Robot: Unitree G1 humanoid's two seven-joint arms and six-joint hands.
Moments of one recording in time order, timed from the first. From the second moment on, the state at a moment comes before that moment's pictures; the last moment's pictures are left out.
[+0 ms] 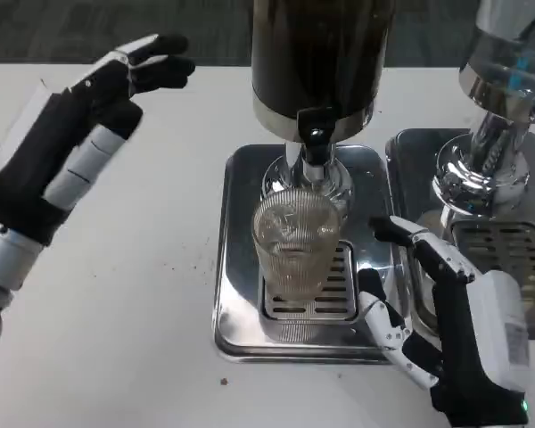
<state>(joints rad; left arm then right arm) -0.31 0.53 -0.02 0.43 -0.33 -0.68 -0.43 0.23 -0.16 0.26 0.12 -0.73 -0.45 -0.67</state>
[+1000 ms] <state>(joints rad) -0.50 0.41 0.15 0.28 -0.69 0.05 -0.98 0.22 -0.13 0.24 0.17 -0.65 -0.46 -0.67</state>
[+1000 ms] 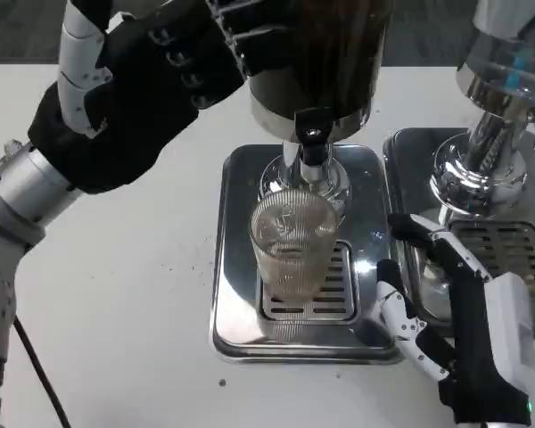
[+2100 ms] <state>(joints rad) -0.64 0.33 0.08 0.58 -0.42 -0.04 -1.12 0.24 -0.09 0.22 0.19 -0.63 -0.48 -0.67</state>
